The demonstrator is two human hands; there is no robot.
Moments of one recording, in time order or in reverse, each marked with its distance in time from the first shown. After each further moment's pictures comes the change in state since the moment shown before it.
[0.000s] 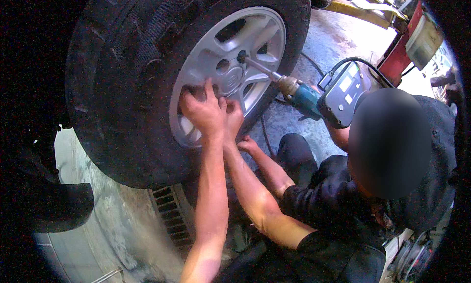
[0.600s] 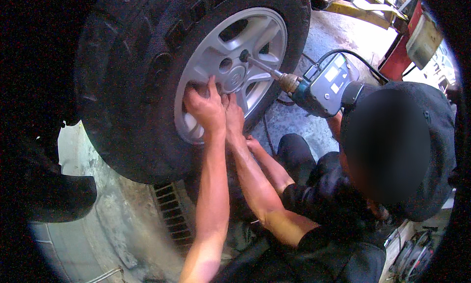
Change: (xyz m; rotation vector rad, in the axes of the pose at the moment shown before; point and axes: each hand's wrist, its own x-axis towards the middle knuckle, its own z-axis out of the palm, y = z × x) left_hand 0.002 -0.003 0.001 -0.031 0.001 0.022; right_hand 0.014 -0.025 -0.022 -0.474 -0.309 -0.158
